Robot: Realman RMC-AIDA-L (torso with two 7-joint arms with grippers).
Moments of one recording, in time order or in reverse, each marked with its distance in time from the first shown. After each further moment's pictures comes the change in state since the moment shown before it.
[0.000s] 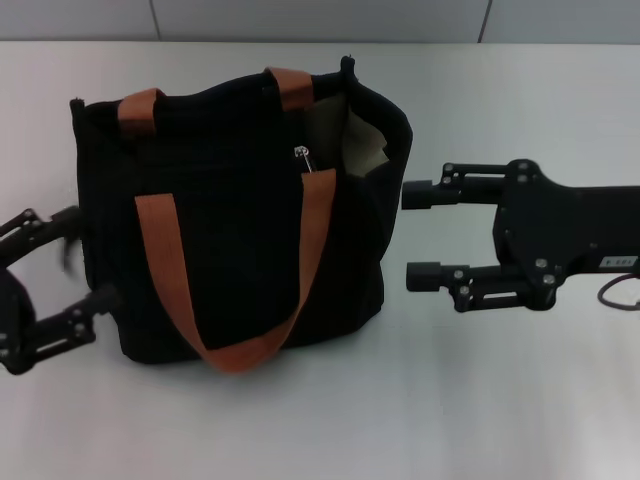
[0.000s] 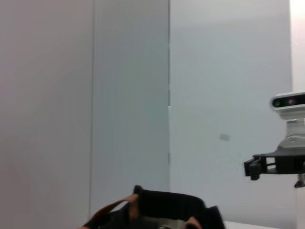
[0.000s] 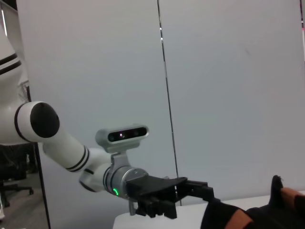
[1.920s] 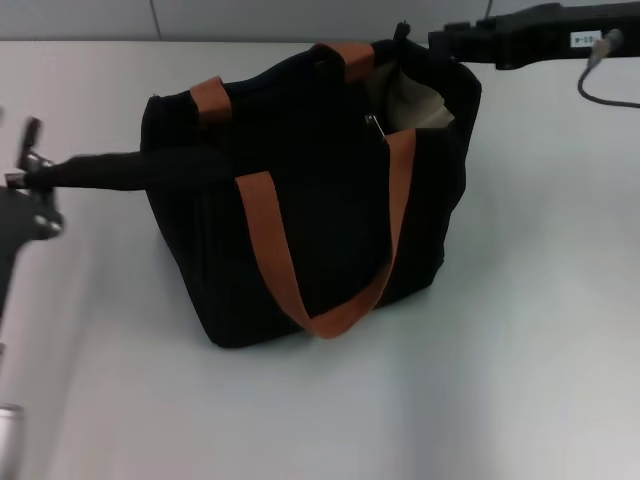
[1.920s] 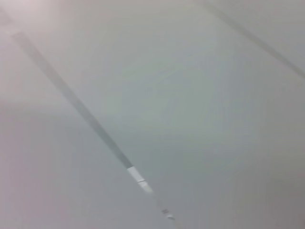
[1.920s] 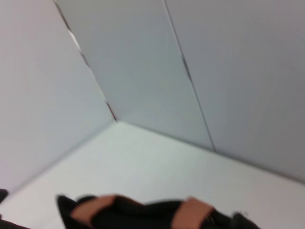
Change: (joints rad) left arm 0.063 -0.101 -0.604 -0.776 -0.044 -0.278 1.526; right arm 0.166 -0.001 0.055 -0.308 -0.368 0.444 0.844
